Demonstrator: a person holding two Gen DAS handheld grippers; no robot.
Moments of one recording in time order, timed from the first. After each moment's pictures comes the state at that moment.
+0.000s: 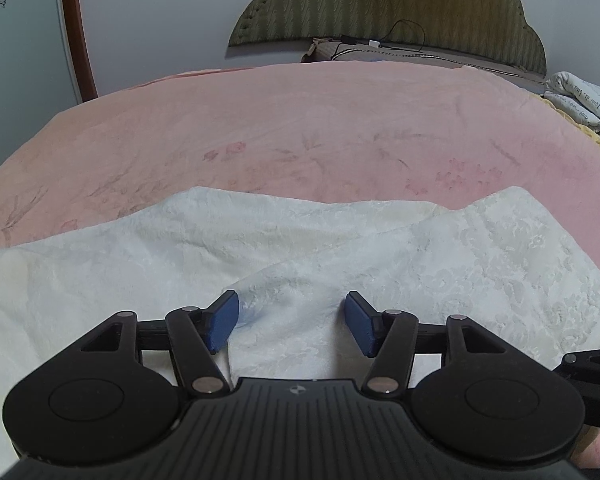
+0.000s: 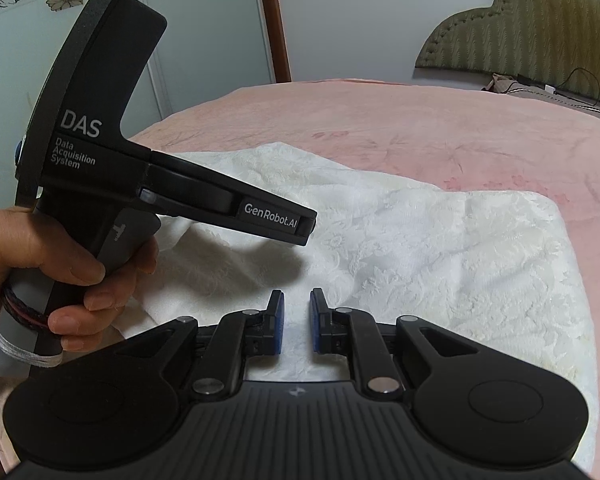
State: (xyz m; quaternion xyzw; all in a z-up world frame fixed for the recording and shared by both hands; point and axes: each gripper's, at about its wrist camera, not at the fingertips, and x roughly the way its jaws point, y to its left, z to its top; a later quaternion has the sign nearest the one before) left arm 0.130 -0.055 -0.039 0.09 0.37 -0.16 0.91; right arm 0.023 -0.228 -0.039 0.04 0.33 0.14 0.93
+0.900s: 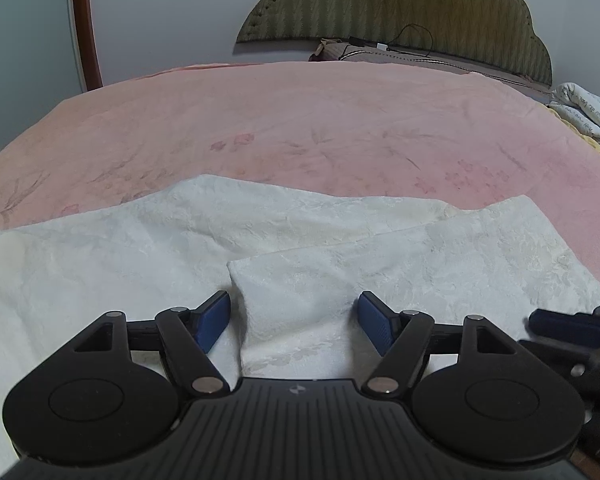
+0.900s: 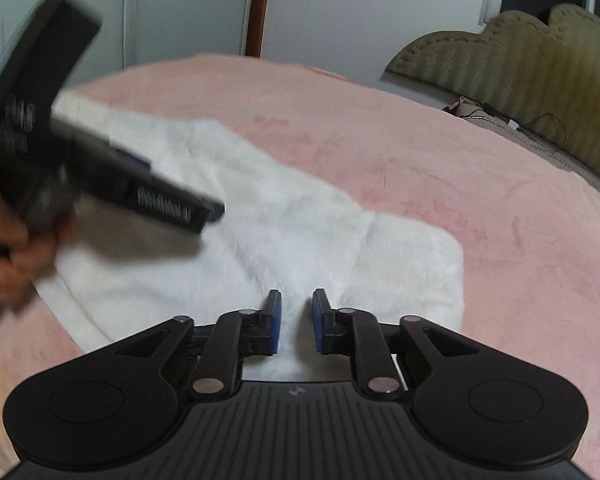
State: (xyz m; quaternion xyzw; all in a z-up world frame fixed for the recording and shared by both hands) left arm 0.131 -0.050 -0.046 0.07 0.37 -0.15 0.91; right arm 0.035 -0.234 -0.031 -0.10 0.36 0.06 0.93
